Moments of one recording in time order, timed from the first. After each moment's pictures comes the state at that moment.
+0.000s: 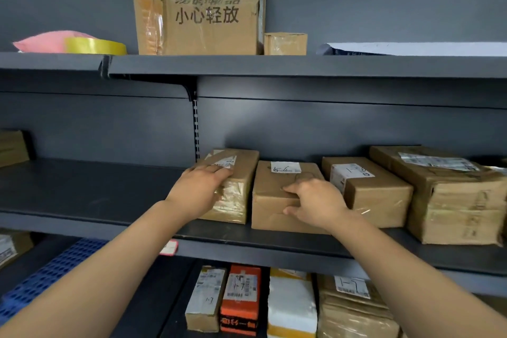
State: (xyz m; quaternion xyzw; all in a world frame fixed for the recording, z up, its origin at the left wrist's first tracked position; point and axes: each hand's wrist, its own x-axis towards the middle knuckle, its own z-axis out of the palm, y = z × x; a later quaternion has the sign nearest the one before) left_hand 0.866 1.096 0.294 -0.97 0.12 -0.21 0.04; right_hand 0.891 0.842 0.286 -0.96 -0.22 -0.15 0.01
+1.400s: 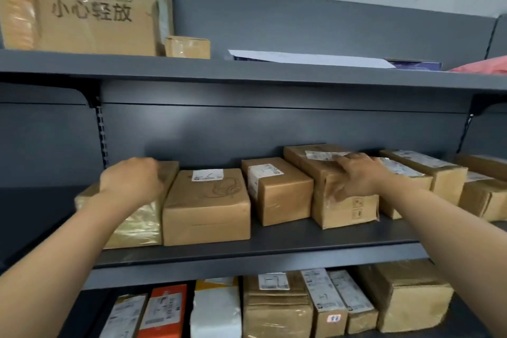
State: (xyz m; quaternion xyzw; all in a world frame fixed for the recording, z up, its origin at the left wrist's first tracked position) left_hand 0.881 1.014 0.333 -0.98 -0.05 -0.20 0.02; right_hand 0.875 0.604 0.347 -0.99 0.05 -0.06 -0.07
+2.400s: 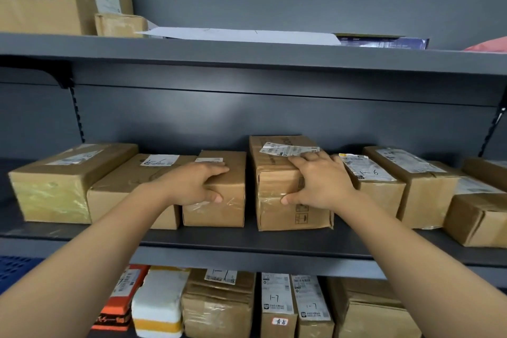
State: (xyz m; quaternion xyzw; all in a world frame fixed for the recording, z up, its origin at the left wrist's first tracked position) left_hand 0.901 0.812 0.312 -0.98 0.19 -0.04 -0.08; right_hand 0.891 0.539 0.323 -0.98 -0.13 -0.16 -0.03
